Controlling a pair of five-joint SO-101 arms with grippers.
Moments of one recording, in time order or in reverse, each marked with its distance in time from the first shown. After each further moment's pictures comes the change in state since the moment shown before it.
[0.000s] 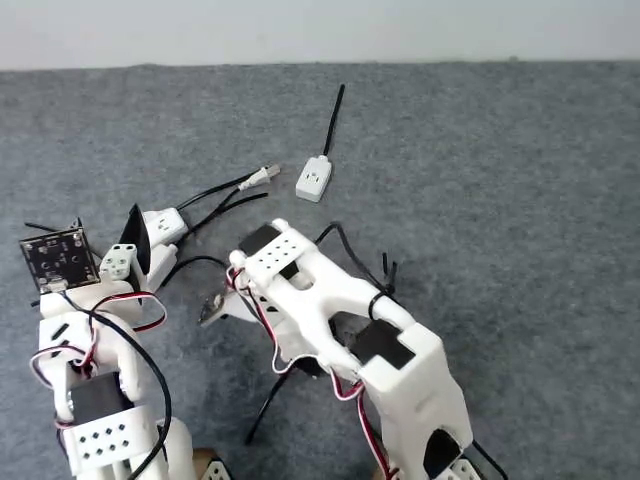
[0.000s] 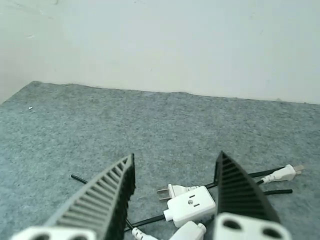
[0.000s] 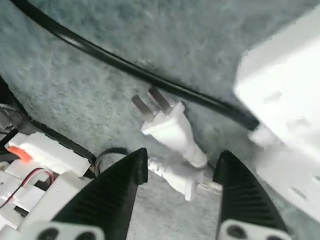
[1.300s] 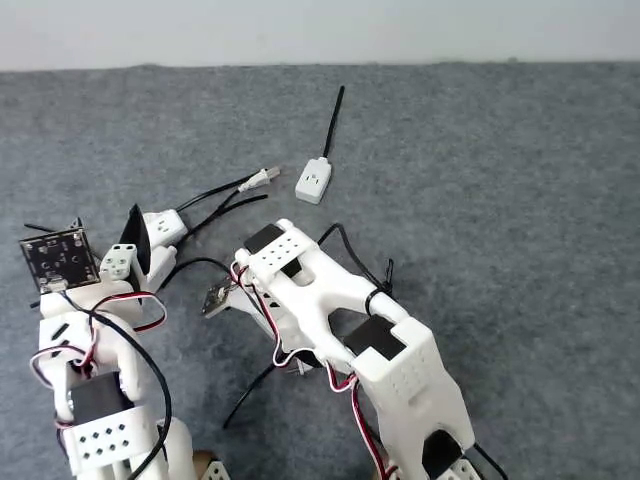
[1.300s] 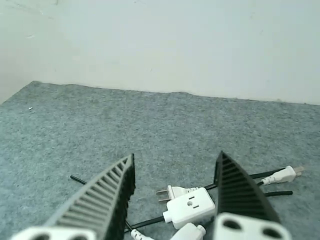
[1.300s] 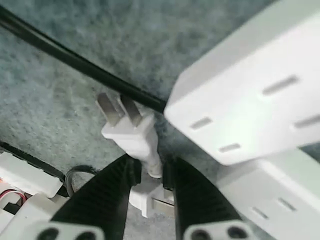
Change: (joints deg) left arm 0.0 0.0 0.0 0.0 0.0; right arm 0.9 5.5 -1.2 -6.9 -0.1
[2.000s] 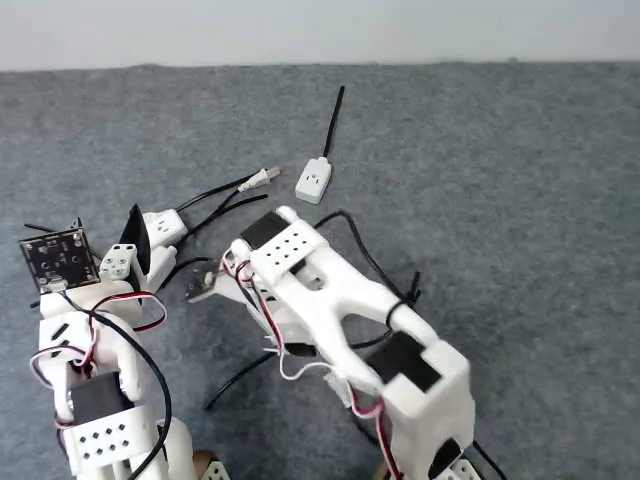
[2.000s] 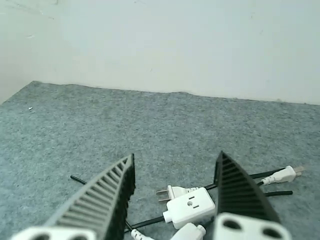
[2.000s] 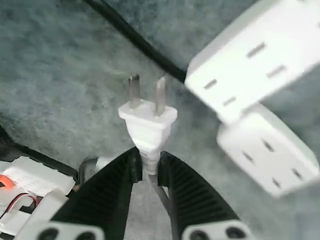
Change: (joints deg) left arm 0.0 0.0 0.0 0.0 0.0; right arm -0.6 -16.9 1.2 4.1 -2.5
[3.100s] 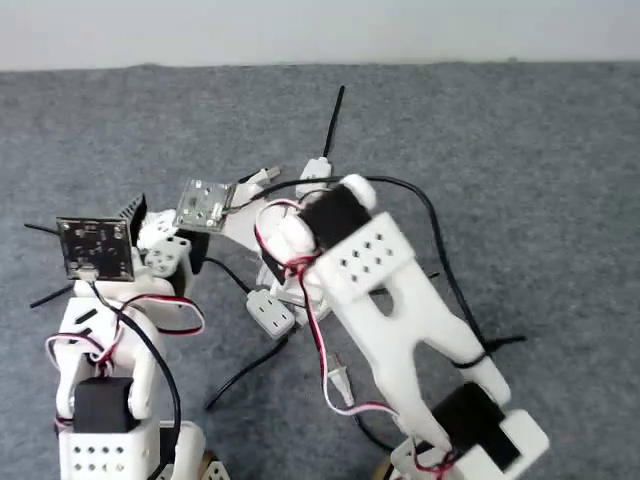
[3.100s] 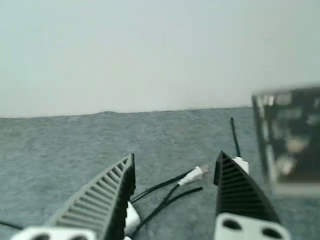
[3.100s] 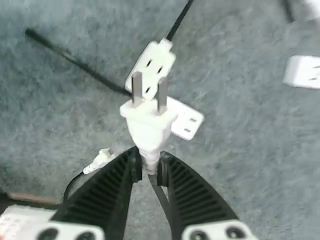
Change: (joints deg) left arm 17.6 0.0 -14.7 14.2 1.9; right arm 3.0 -24.4 -11.3 3.8 -6.9
